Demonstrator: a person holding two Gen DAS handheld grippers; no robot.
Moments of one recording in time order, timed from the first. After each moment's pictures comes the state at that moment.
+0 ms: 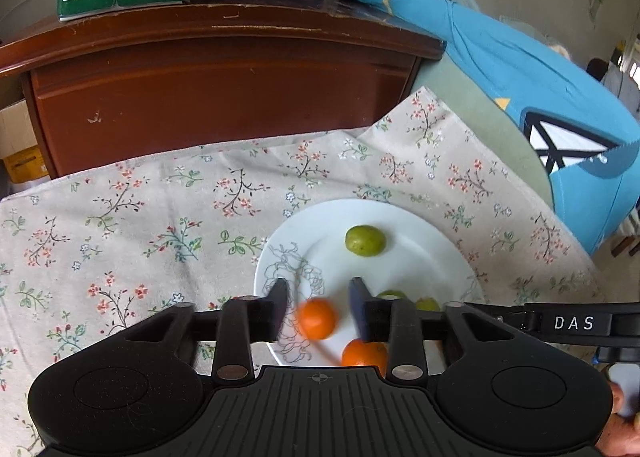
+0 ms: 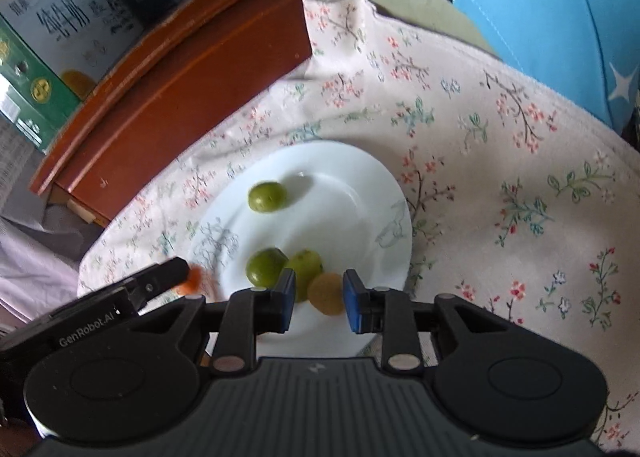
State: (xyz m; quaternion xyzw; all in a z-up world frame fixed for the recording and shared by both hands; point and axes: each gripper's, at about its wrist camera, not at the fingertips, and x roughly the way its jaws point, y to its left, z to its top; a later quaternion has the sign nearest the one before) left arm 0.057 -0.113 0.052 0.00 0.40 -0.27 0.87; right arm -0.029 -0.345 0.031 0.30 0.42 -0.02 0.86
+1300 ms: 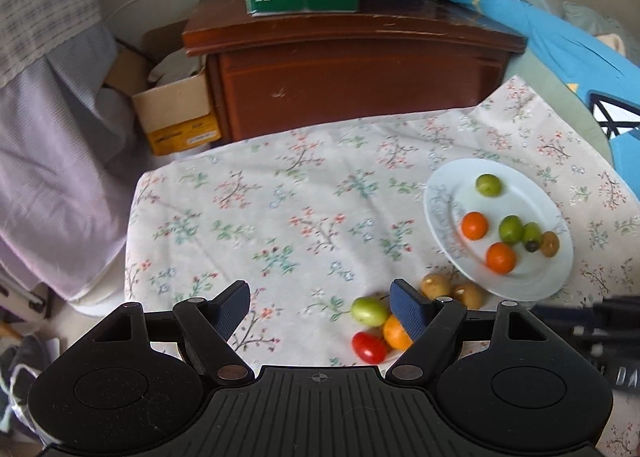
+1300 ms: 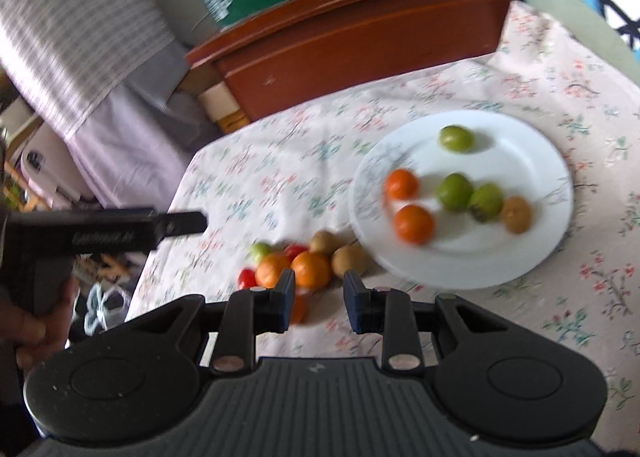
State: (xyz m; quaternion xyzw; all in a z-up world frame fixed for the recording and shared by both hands) left arm 0.009 0.009 0.080 0.06 0.42 -0.16 0.89; right arm -0.080 -0.235 0.054 0.17 0.40 0.17 0.88
